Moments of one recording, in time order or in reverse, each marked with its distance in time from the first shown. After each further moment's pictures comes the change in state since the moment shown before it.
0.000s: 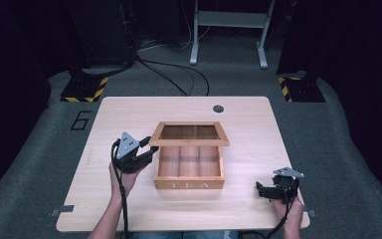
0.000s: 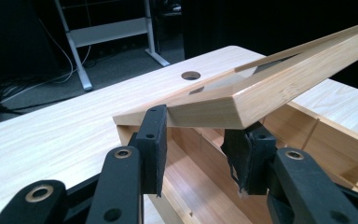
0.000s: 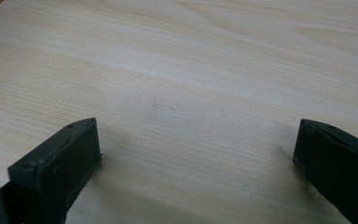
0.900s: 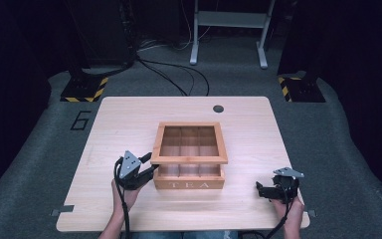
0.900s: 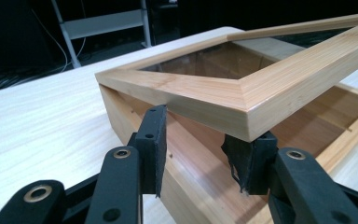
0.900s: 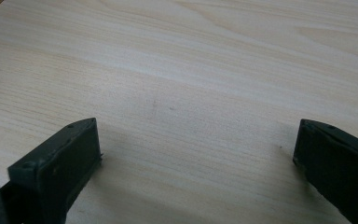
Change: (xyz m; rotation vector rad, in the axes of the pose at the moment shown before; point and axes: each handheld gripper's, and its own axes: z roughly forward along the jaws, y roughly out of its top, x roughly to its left) left arm -0.015 -0.052 -0.003 0.022 -0.011 0.006; right arm 0.000 0.000 0.000 0.000 0.000 0.000
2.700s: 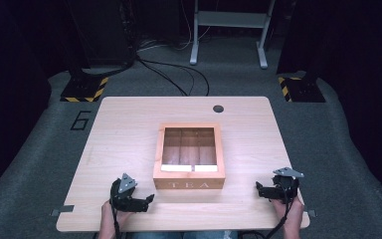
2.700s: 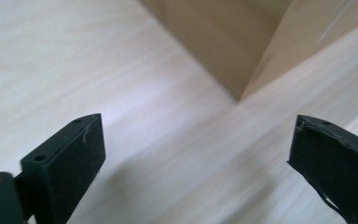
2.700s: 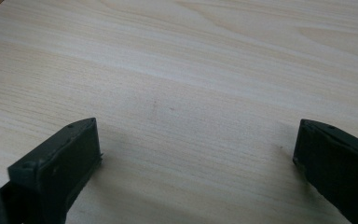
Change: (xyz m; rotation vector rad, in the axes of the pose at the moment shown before) left arm 0.007 -0.083 -0.016 0.395 -0.013 -0.058; right arm 0.001 0.000 0.000 0.001 -0.001 0.002
